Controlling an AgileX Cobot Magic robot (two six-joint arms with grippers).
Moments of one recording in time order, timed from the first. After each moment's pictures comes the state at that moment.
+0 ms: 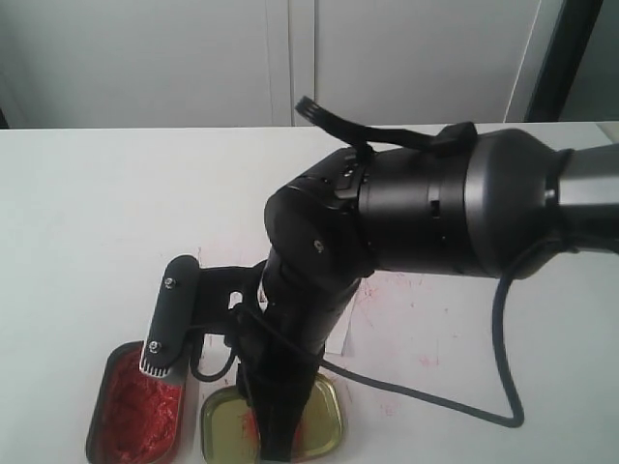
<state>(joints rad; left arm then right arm) 0.01 0.00 0.02 -0.05 0.45 0.08 0.94 1.75 -1.16 0.07 0.75 -0.67</state>
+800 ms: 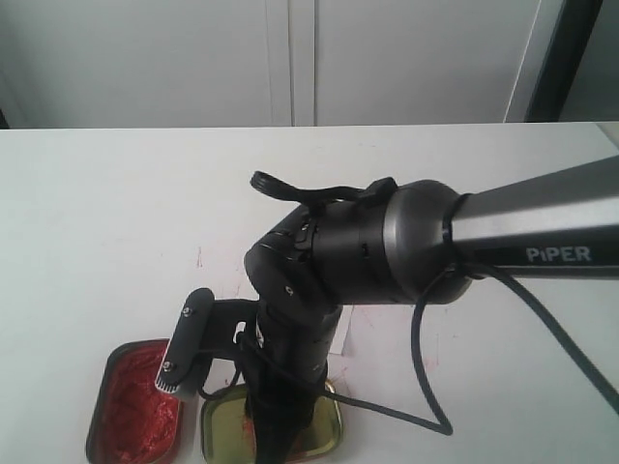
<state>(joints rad) 0.01 0.00 0.02 -0.05 0.45 0.08 0.94 1.88 -1.16 0.00 0.73 -0.50</state>
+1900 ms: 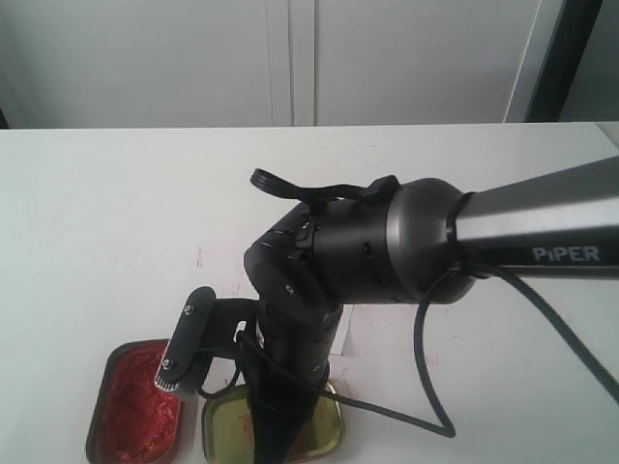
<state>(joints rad) 0.01 0.00 0.02 -0.05 0.45 0.08 0.95 1.87 -1.16 0.00 0.75 -0.47</state>
